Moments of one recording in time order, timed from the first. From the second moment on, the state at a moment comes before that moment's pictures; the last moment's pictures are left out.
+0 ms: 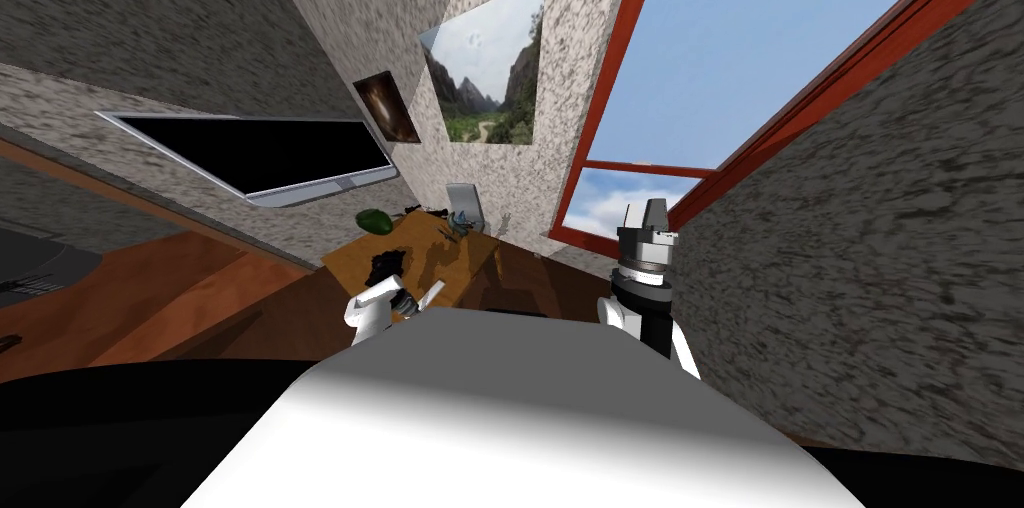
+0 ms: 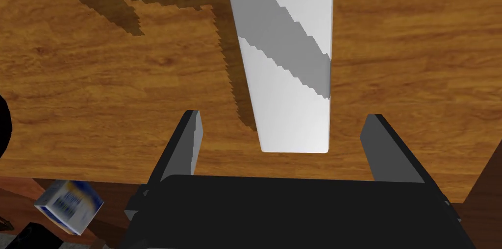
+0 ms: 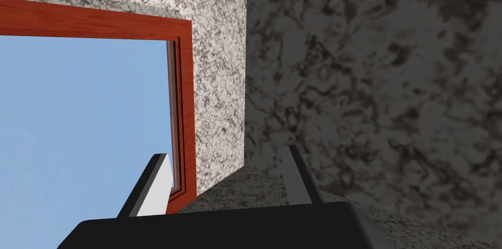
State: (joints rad) left arm -0.07 0.29 0.88 -1.09 0.11 1.23 0.14; right arm 0.48 -0.02 -0.05 -2.33 0.12 -0.59 0.06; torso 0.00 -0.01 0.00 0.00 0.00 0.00
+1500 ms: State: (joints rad) left arm -0.08 0.28 0.85 -0.97 0.12 1.24 0.17; right arm 0.48 -0.02 -0.05 -2.33 0.12 -0.59 0.06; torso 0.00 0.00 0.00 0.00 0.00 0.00
